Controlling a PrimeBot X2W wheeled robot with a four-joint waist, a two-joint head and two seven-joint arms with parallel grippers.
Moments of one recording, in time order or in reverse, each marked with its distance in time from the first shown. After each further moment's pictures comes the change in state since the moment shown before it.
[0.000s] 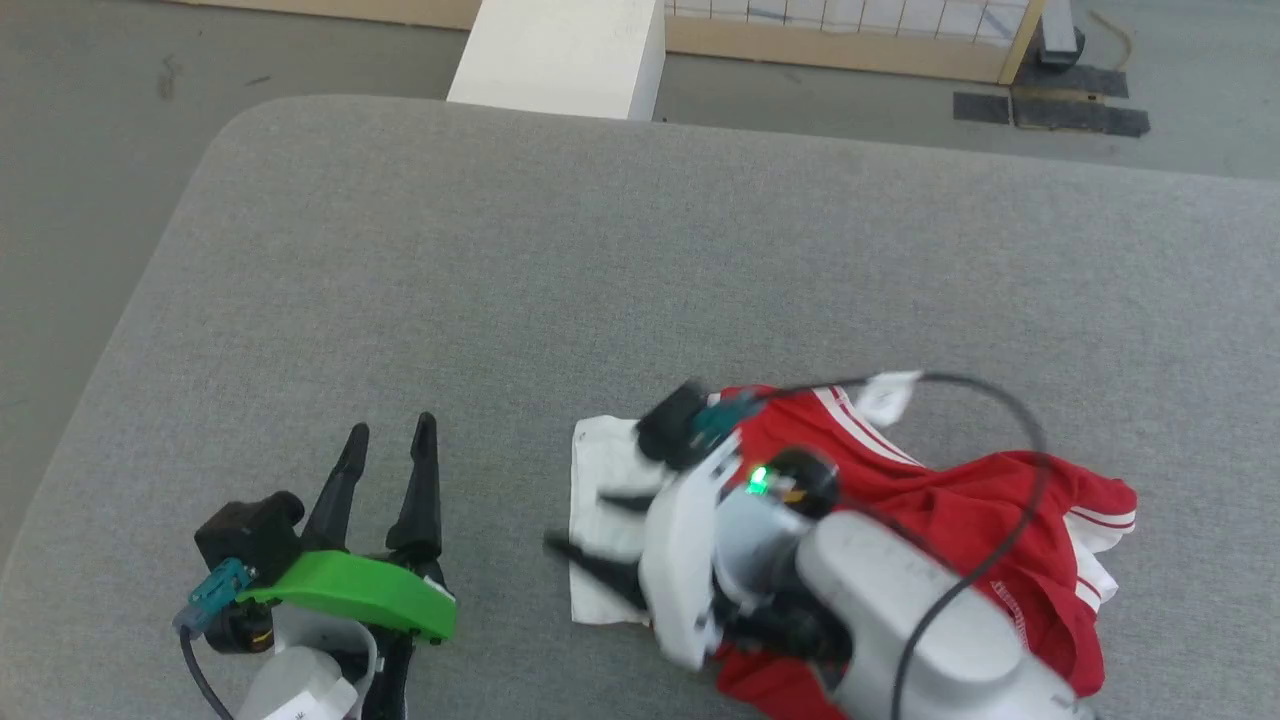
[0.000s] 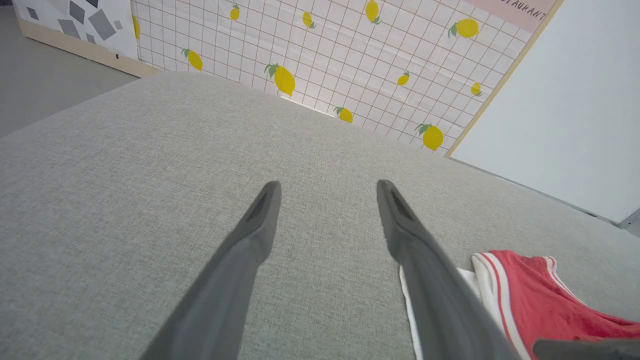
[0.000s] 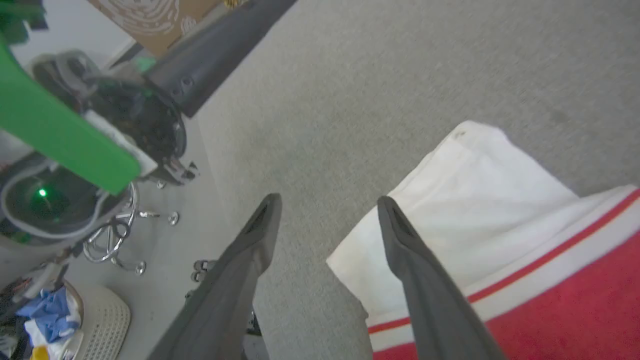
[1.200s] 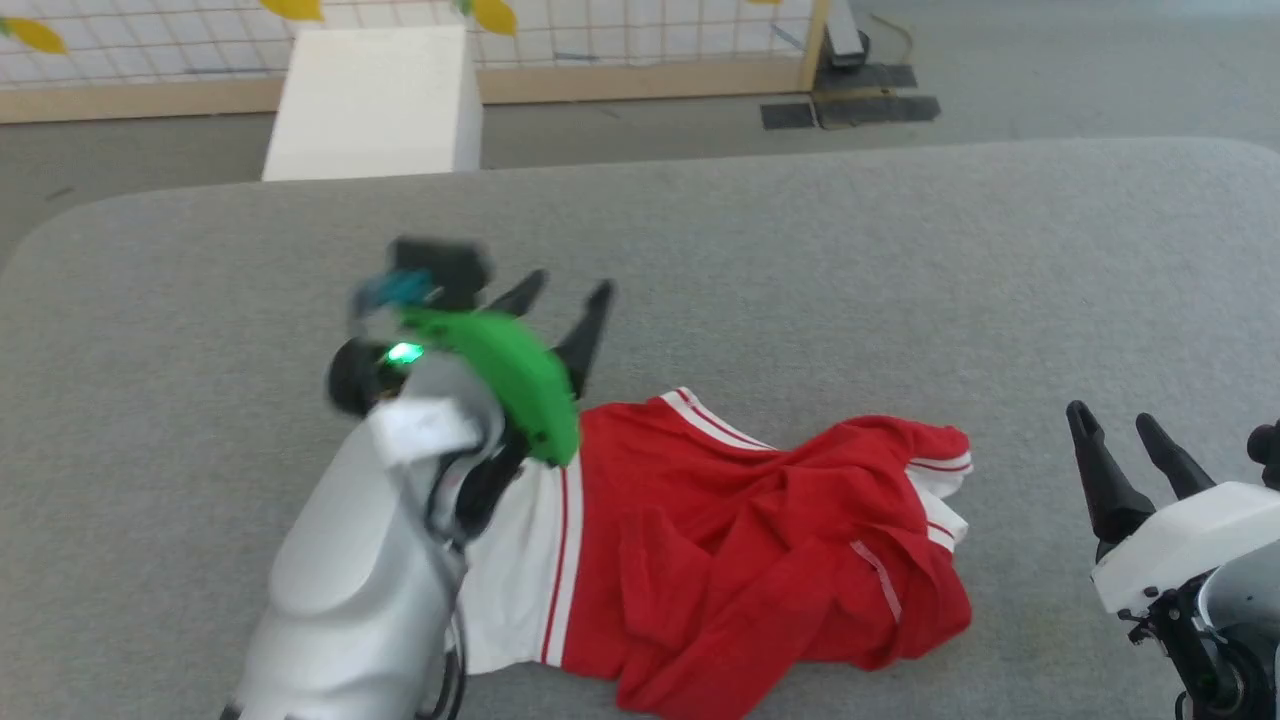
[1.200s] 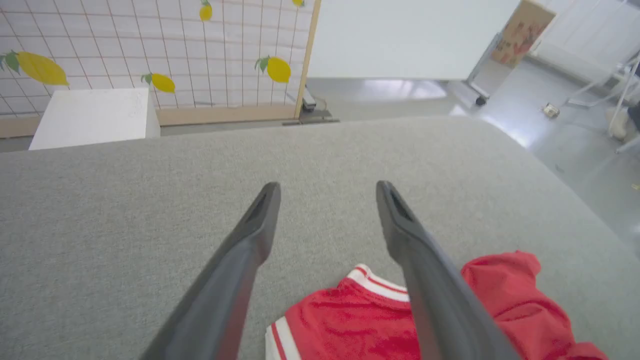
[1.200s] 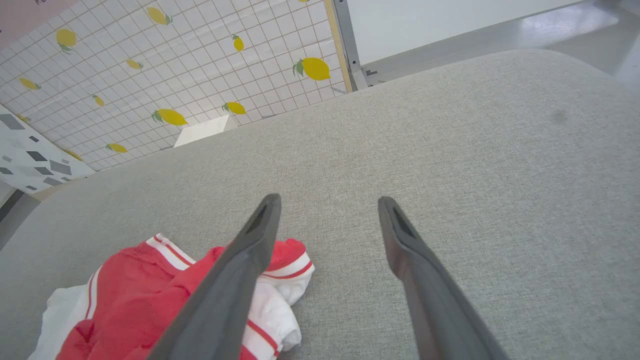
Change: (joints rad) left arm -0.391 -0.007 -0.223 0.074 -0.032 0.006 0.475; right arm 0.479 -0.001 -1.018 -0.458 -0.326 0.000 -0.128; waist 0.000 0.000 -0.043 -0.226
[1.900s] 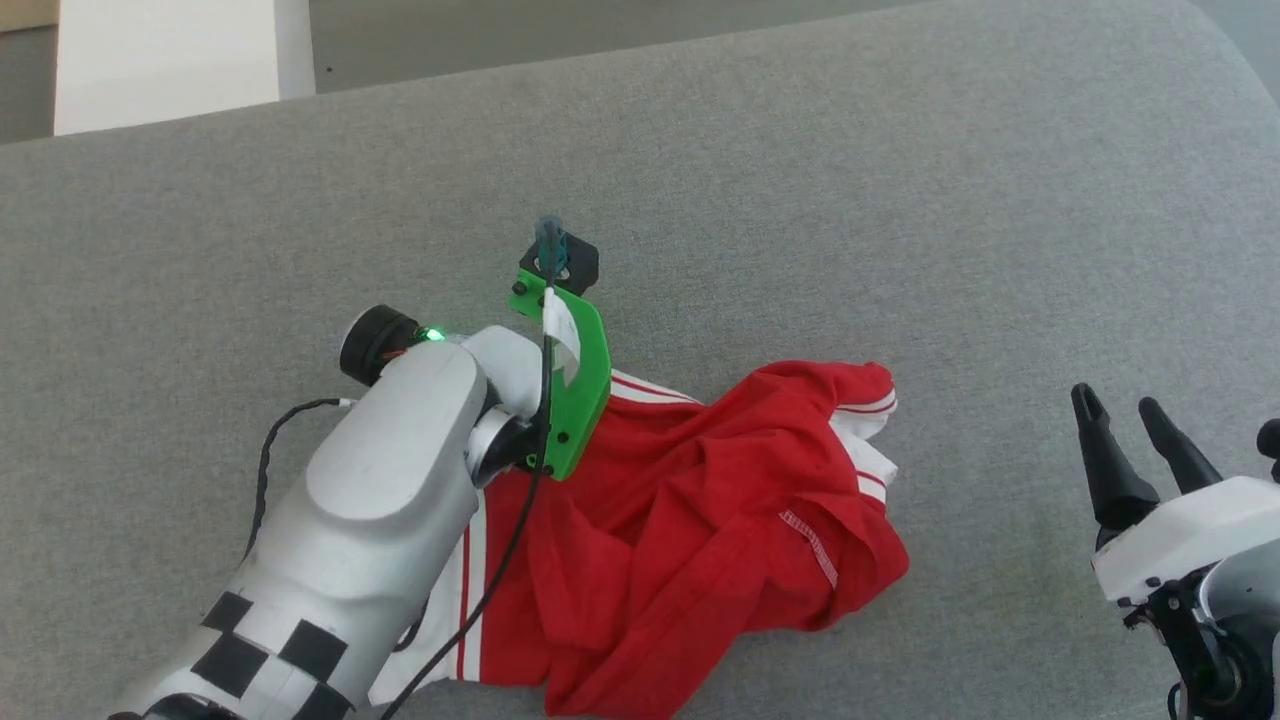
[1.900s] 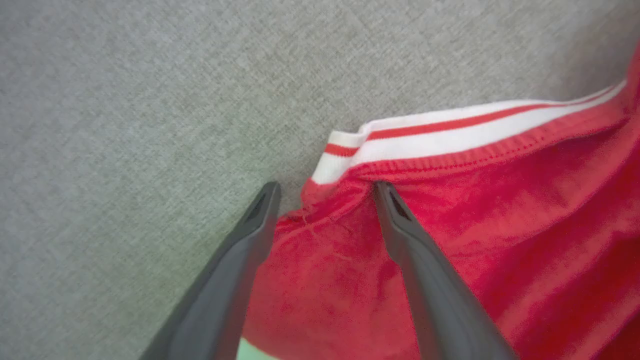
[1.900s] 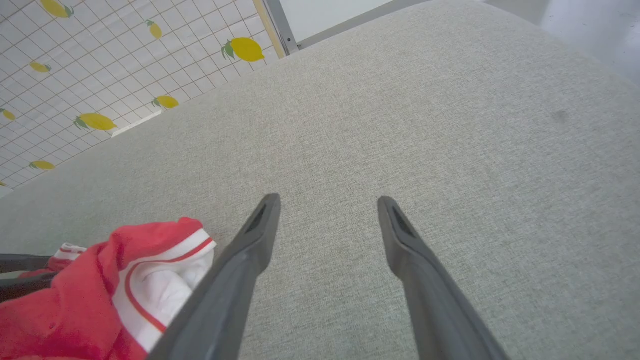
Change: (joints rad) left arm -0.266 0.062 -0.327 0.273 0.041 -0.018 0.625; right arm -0.015 0.000 0.003 0.020 0.035 0.000 -0.063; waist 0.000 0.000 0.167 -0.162
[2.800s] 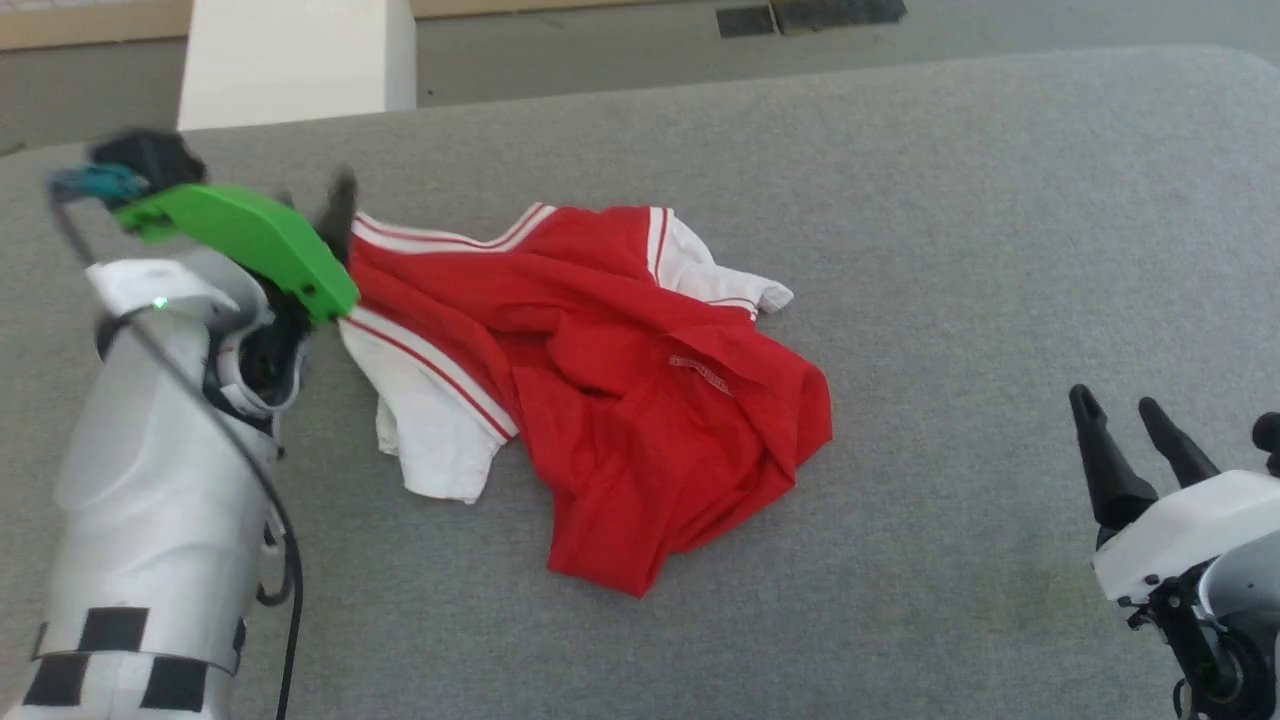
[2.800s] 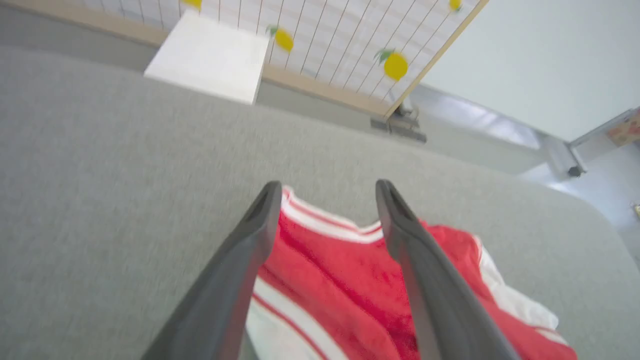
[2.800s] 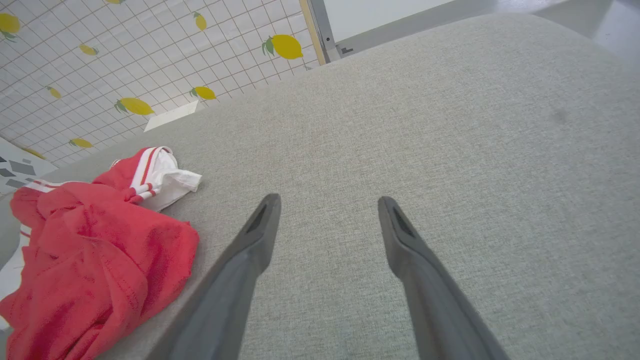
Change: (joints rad) left arm 0.028 0.098 0.484 0.024 -0.247 0.165 -0.579; right arm -0.004 0.000 -0.003 -0.017 -0.030 0.000 0.046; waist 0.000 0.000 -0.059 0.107
